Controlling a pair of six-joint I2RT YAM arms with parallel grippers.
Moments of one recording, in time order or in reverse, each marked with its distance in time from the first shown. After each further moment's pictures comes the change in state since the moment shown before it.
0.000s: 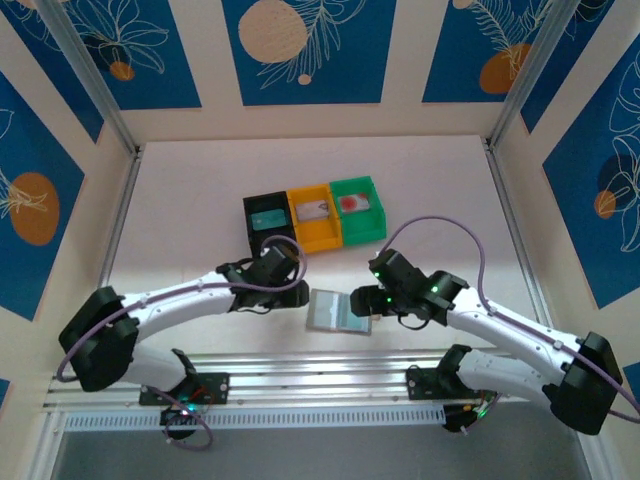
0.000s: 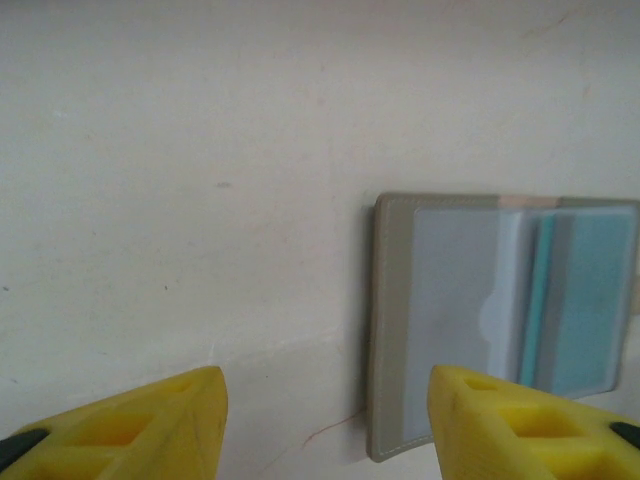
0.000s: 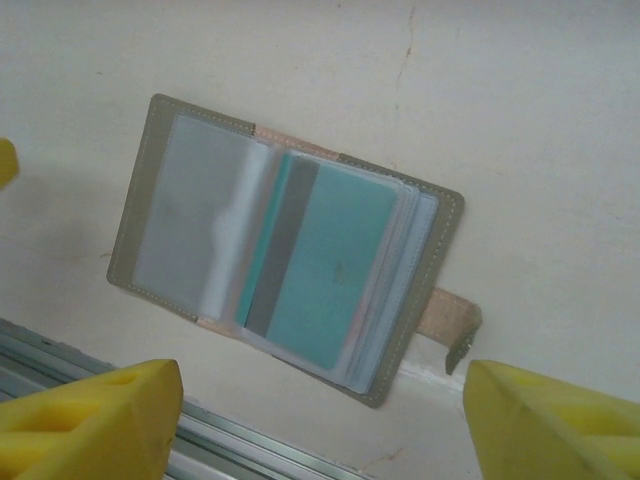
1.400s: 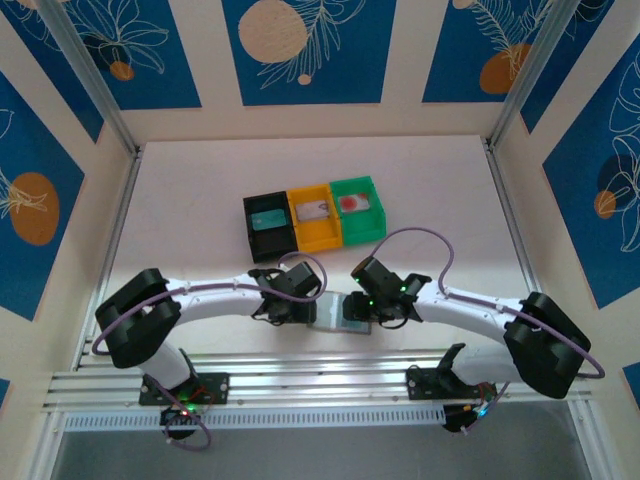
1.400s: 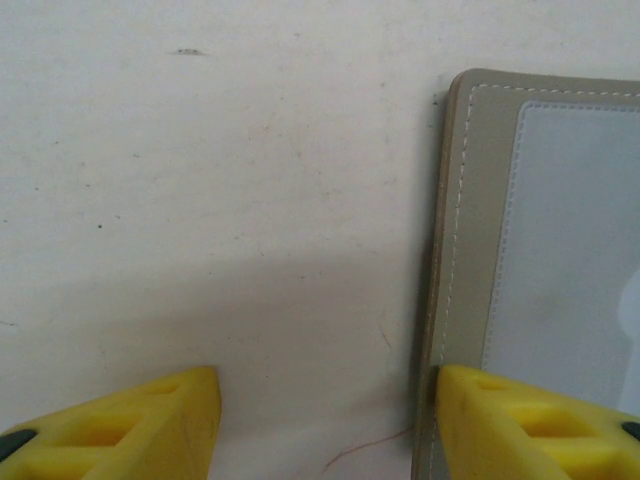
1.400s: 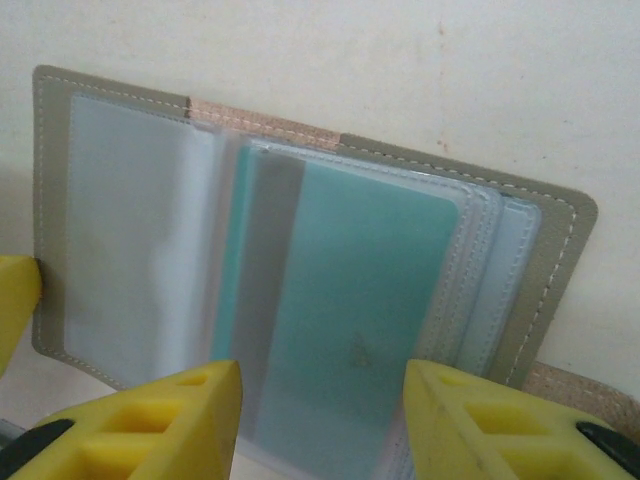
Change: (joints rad) left arm -0.107 0.188 0.038 -0.027 -0.047 -0.075; right arm 0.006 0.259 -0.111 0.295 -0.071 0.111
